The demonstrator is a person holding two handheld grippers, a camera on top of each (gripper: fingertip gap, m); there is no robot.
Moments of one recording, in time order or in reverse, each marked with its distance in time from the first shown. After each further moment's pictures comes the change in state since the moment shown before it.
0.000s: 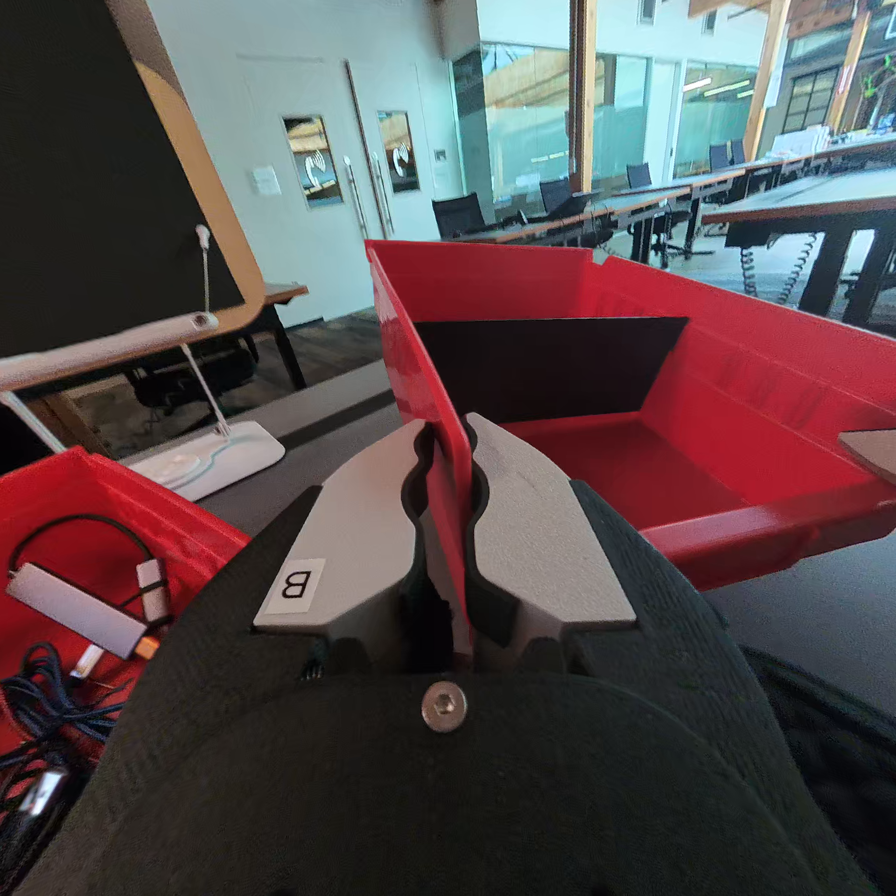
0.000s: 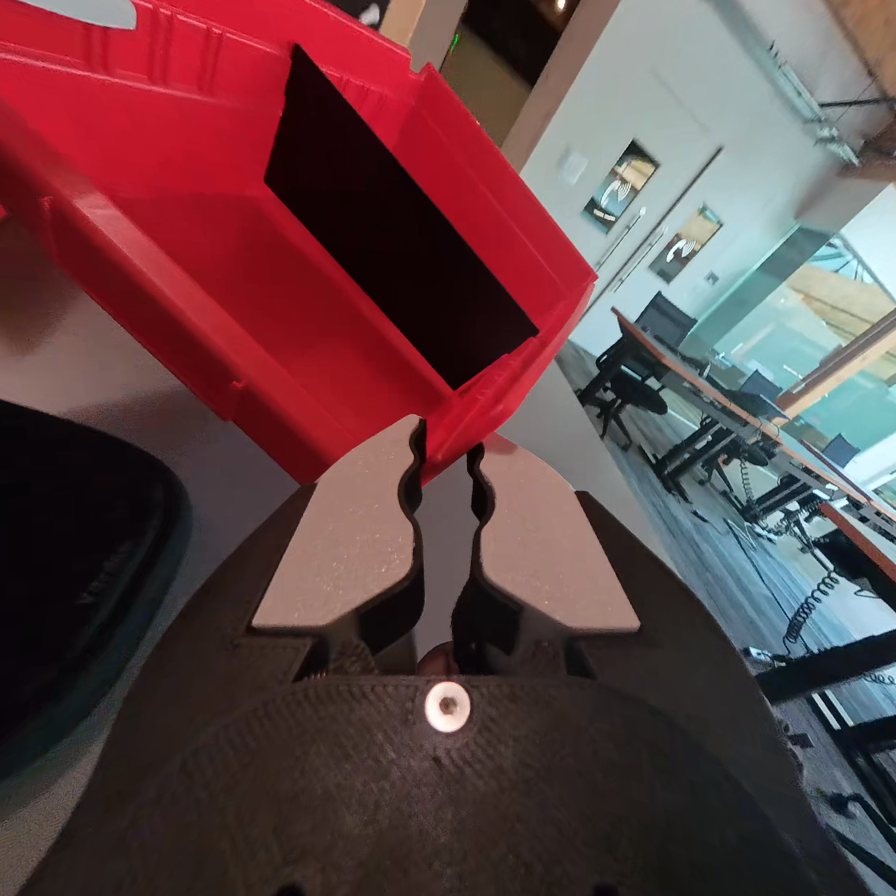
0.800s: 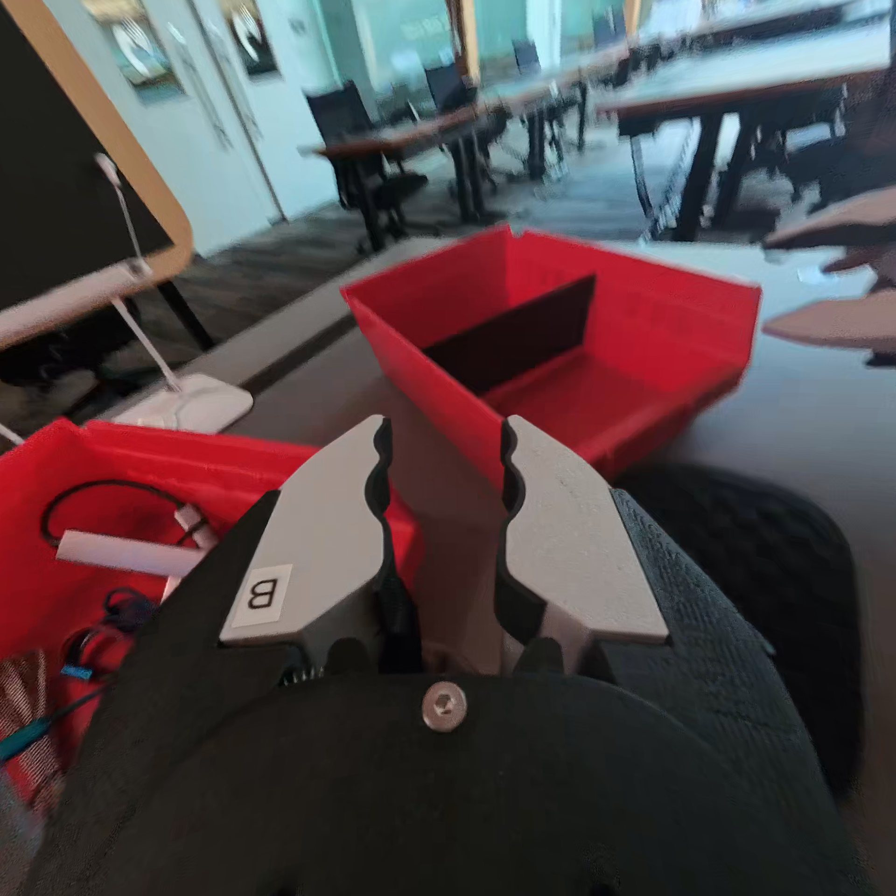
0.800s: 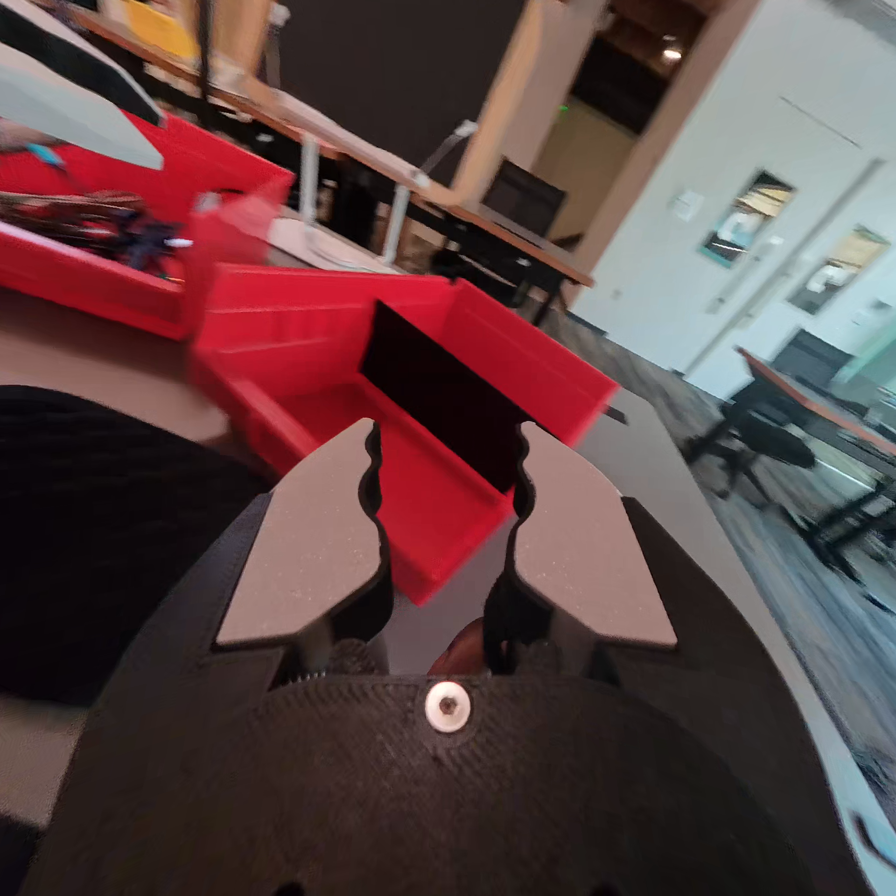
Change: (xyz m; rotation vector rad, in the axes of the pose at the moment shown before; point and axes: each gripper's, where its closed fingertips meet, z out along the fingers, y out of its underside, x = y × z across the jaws) left arm -0.025 0.004 -0.065 -0.191 0.255 0.042; right arm -0.017 -0.036 -0.021 0.123 -0.267 0.103
